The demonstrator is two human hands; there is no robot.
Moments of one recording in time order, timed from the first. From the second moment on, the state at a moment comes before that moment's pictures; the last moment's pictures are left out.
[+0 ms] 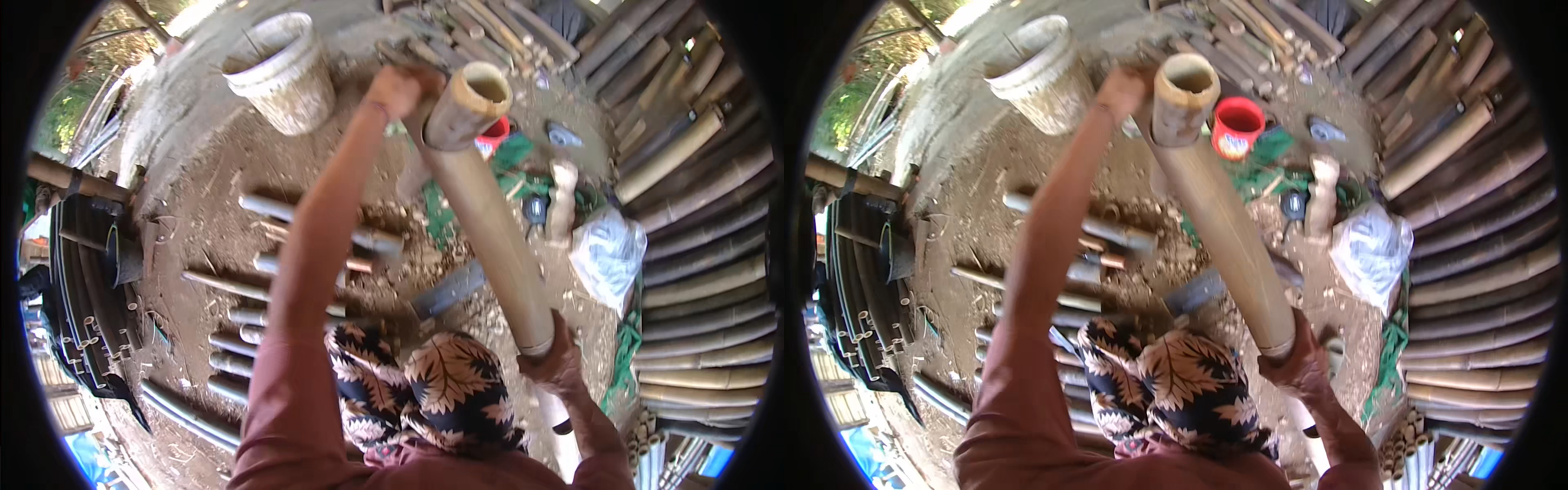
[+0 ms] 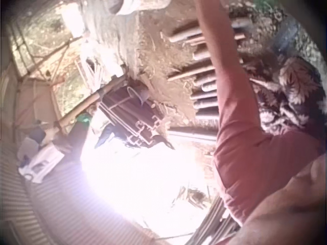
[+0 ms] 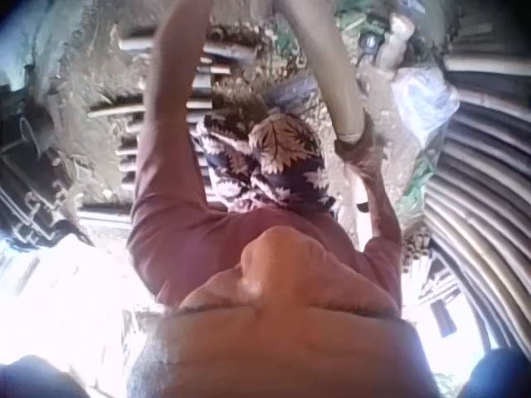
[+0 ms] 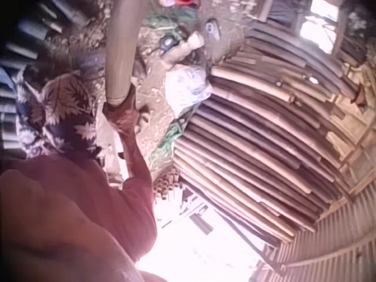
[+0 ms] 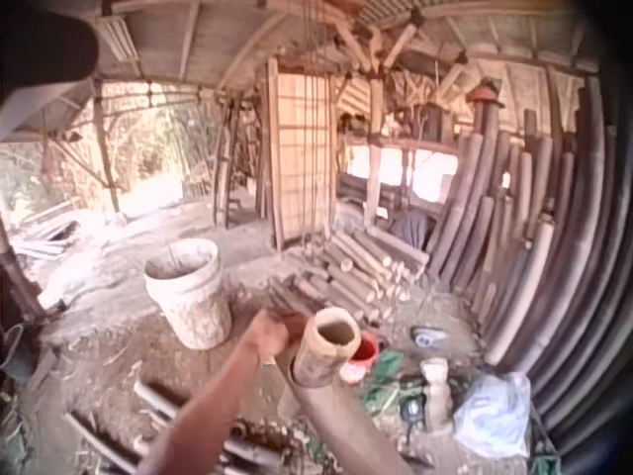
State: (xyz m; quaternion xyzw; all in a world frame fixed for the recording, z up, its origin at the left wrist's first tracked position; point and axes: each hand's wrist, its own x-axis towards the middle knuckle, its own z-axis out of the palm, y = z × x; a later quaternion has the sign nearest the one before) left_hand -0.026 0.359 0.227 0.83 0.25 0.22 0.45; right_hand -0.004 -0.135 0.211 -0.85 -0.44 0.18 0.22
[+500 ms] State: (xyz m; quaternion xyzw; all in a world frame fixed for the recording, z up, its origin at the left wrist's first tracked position) left_hand -0.008 0.363 0.176 0.75 0.36 0.27 0.49; right_hand 0.023 -0.123 0.091 -0.83 -0.48 0.16 0.25
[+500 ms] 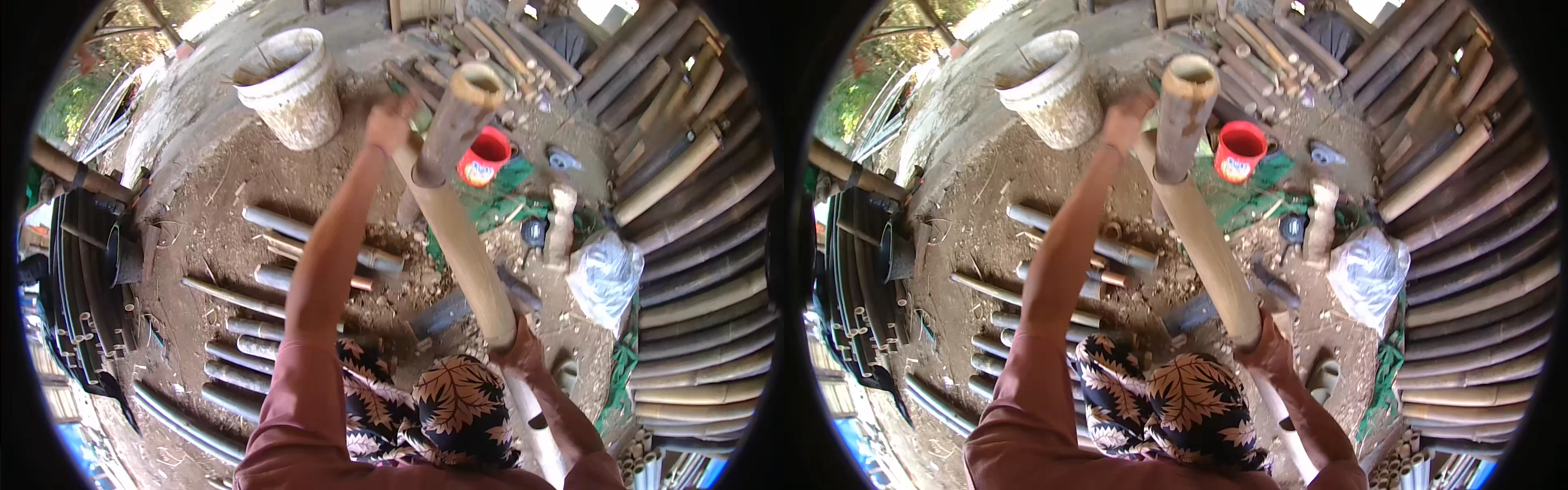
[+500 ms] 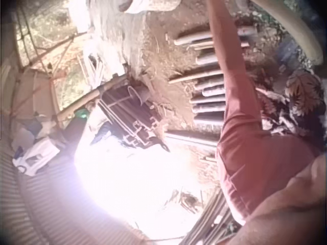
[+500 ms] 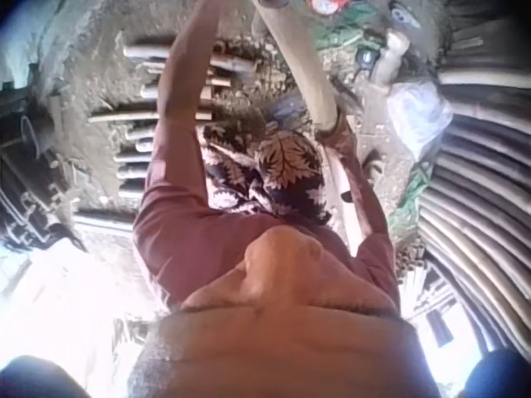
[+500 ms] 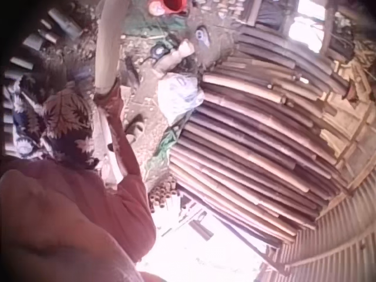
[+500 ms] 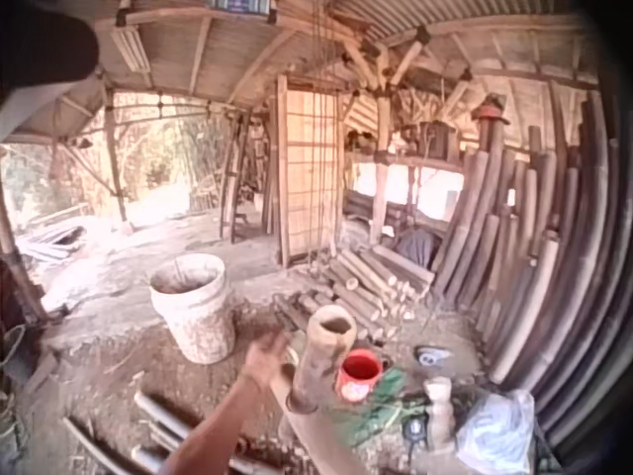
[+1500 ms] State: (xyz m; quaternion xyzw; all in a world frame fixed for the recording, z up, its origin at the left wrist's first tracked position) left_hand -0.210 0.248 0.018 0.89 0.37 -0.09 0.24; right_hand 0.089 -0.155 -0.043 -0.59 -0.08 0.75 0.29
